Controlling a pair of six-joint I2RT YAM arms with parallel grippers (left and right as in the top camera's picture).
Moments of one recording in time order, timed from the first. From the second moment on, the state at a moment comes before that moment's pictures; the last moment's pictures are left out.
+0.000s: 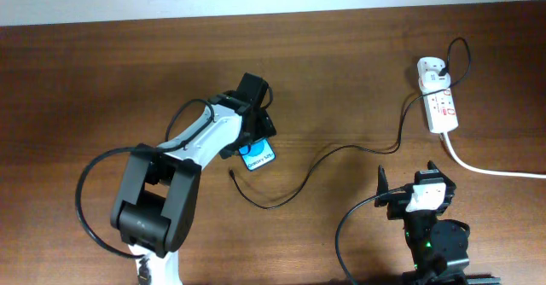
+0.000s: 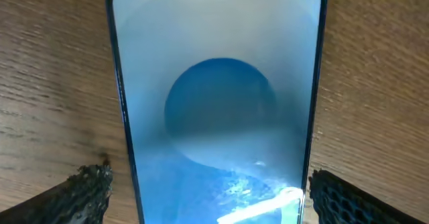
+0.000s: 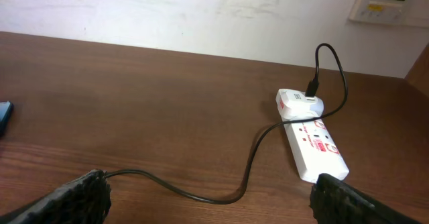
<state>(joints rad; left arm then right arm) -0.45 2.04 1.37 -0.70 -0.06 -0.84 0.10 0.02 0.08 -0.23 0.10 -0.08</state>
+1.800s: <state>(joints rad) -0.46 2.11 1.48 -0.86 -0.10 -0.87 0.10 0.02 0.08 -0.23 0.09 -0.08</state>
